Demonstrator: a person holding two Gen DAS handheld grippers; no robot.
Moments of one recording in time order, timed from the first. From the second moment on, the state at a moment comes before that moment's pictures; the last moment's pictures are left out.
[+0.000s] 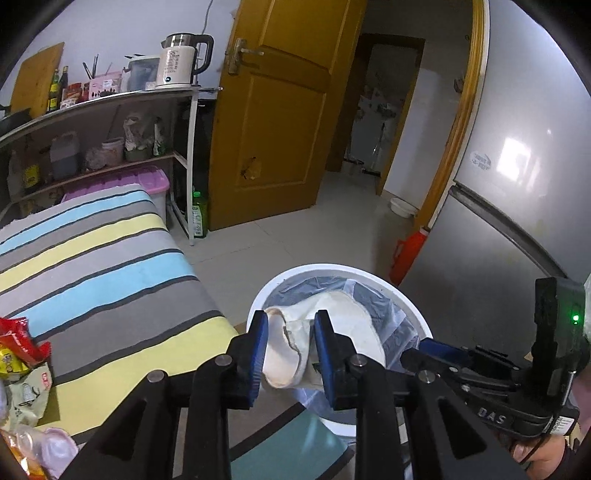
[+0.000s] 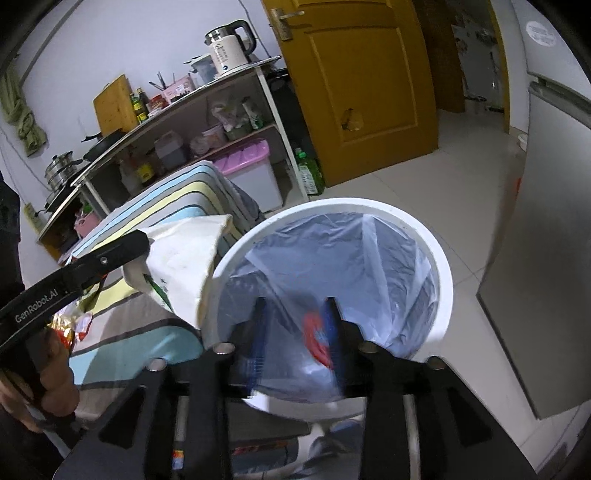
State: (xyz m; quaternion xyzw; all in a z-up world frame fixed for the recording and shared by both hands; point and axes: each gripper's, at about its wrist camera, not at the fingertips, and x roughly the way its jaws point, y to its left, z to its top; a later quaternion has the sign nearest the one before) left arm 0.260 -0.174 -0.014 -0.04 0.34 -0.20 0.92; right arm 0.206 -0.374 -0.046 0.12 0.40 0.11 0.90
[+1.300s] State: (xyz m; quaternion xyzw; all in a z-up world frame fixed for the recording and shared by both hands) left arm 0.118 -0.031 0.030 -0.06 0.27 -0.09 0.96; right arm 0.144 -0.252 0.005 0.07 0.35 0.25 0.90
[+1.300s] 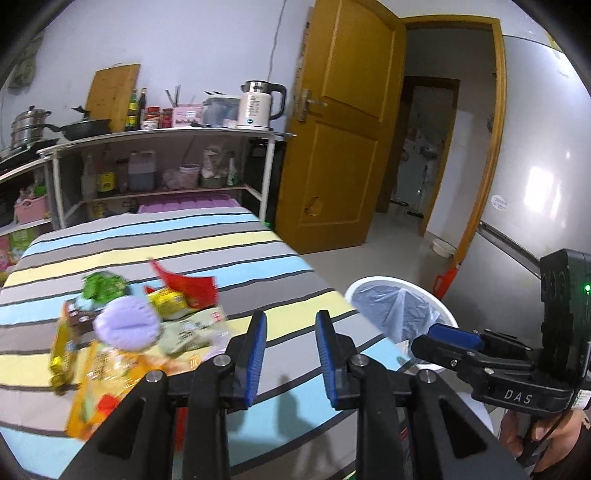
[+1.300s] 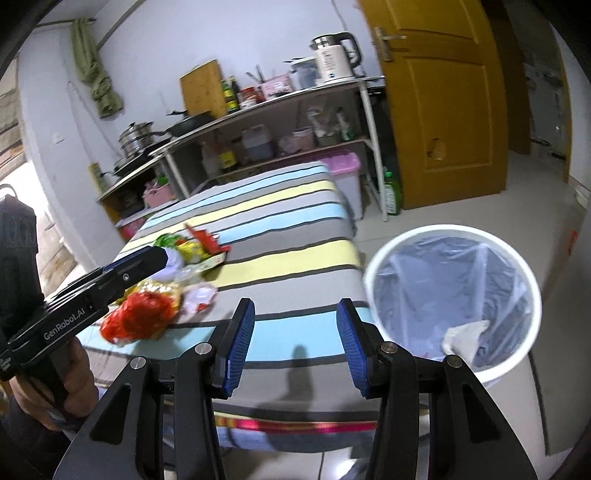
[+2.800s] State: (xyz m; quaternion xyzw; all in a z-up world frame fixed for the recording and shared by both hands) left arm 0.076 0.053 -0.027 -0.04 0.30 -0.05 0.95; right arm 0.149 -0.158 -0.014 0.01 0.38 0.32 0.87
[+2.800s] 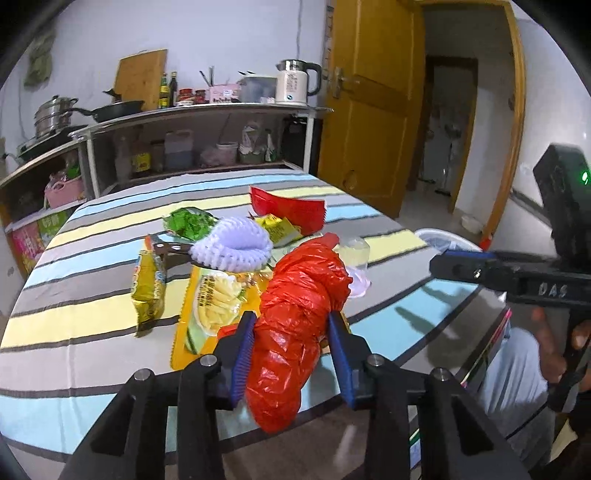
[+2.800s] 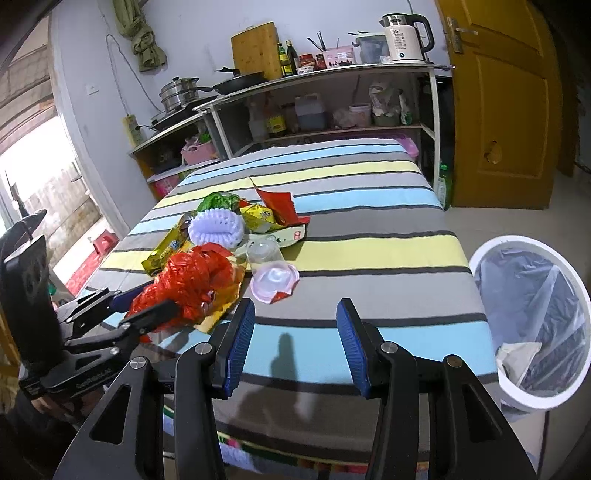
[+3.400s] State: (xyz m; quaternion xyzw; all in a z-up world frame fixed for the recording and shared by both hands) left arm 0.065 0.077 -0.011 -0.09 0.28 -0.01 0.96; right arm 0.185 -0.099 -0.026 -0.02 0.38 0.34 0.86
